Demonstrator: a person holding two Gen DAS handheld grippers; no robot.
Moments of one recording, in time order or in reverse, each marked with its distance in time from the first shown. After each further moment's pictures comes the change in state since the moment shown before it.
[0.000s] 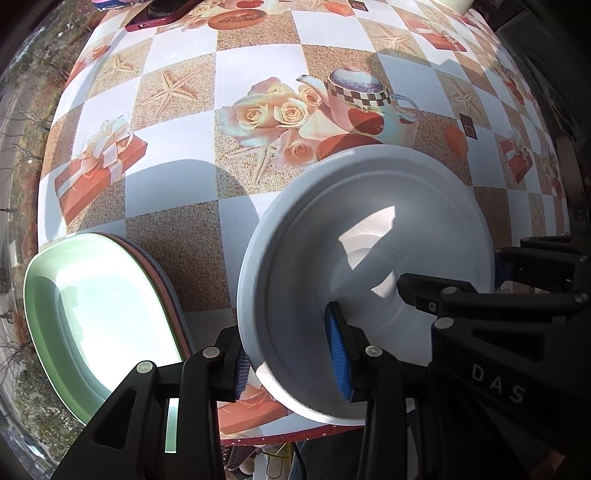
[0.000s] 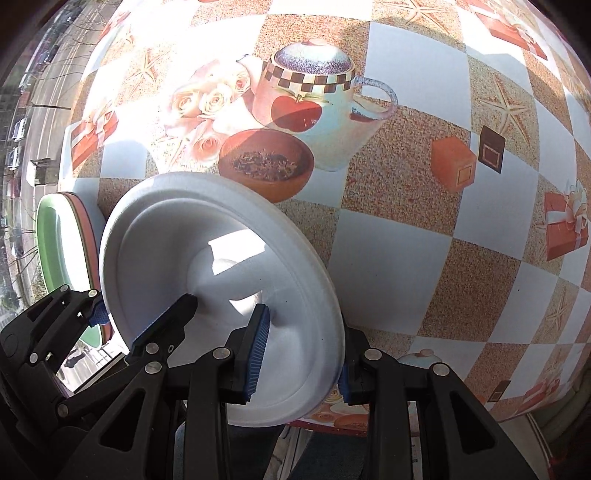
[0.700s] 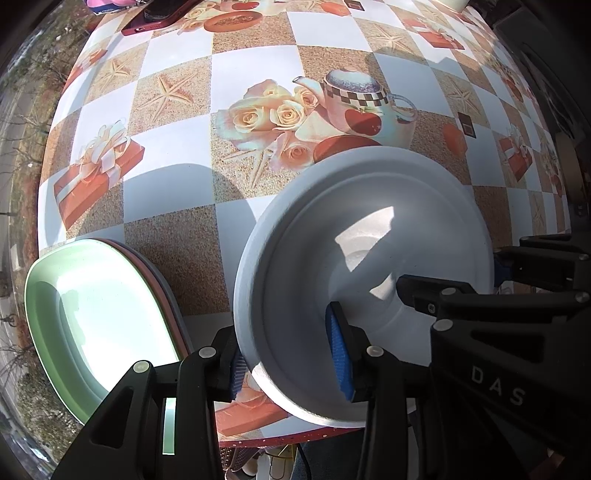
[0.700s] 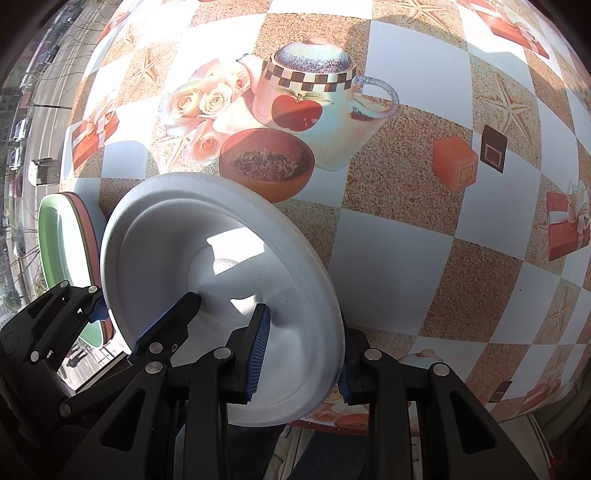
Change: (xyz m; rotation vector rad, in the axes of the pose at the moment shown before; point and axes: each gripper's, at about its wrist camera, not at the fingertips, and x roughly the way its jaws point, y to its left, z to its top) left arm -0.008 -0.042 0.045 0.006 0.002 0.004; right arm -0.010 -0.024 -0.009 -0.017 0.006 0.011
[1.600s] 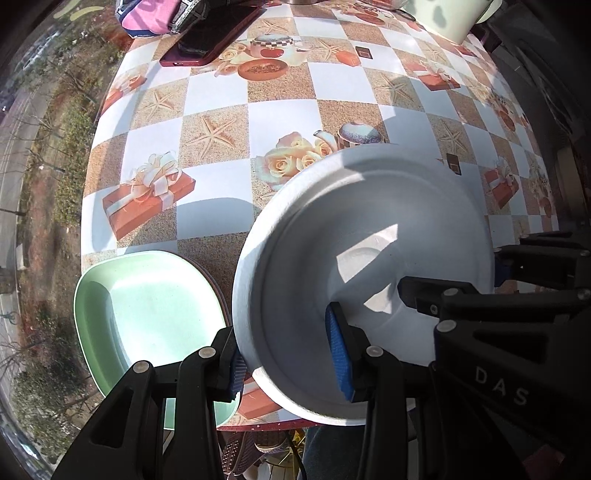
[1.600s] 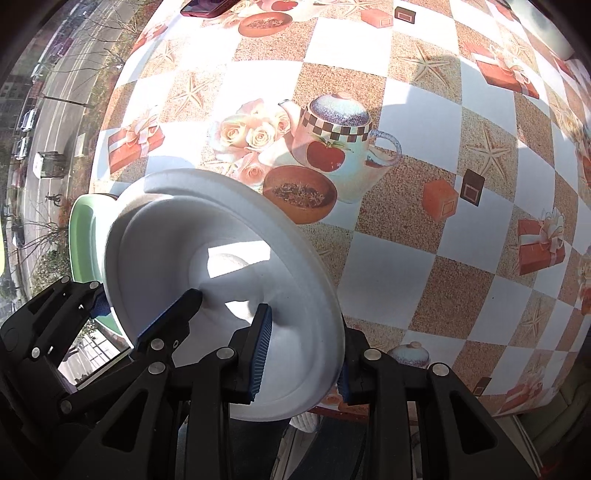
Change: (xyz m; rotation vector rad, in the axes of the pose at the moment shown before) left arm -0.051 0.021 -0.007 -0.041 -0.096 0.025; right arm -0.053 0.017 -0.015 -0.068 -0.059 -0.017
